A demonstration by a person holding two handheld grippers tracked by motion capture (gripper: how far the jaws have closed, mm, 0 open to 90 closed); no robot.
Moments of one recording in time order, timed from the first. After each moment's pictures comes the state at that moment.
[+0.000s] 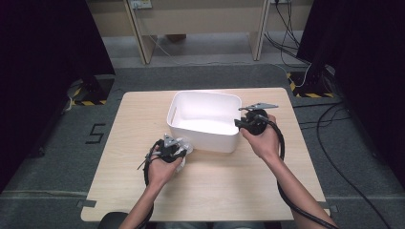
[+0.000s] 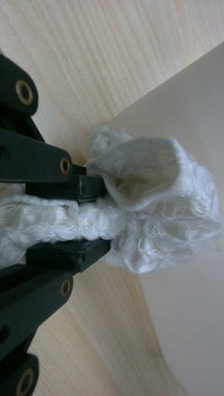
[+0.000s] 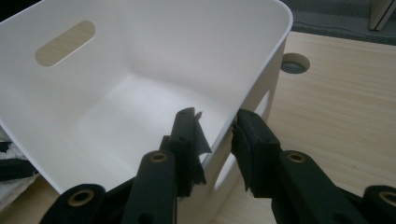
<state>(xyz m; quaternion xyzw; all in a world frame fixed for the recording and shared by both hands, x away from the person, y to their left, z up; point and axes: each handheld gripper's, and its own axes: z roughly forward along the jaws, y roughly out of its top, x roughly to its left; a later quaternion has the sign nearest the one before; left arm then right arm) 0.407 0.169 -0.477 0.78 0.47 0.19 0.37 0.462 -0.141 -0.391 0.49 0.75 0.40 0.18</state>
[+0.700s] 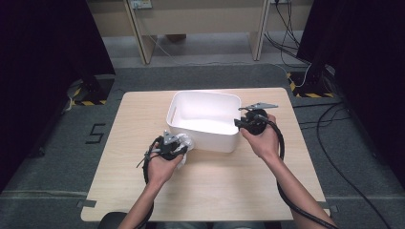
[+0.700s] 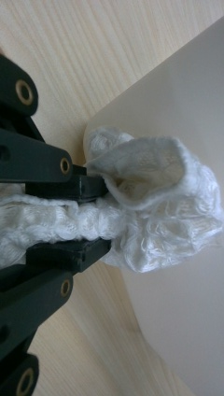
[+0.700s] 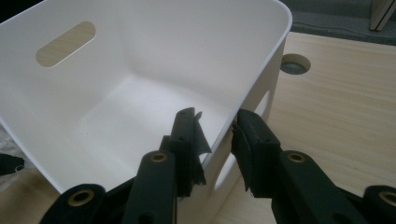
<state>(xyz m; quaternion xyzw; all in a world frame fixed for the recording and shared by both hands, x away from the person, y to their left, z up) 0.404 0.164 -0.456 0.77 0.46 0.20 0.38 0.462 -0.141 -0.391 0.49 0.75 0.41 0.18</state>
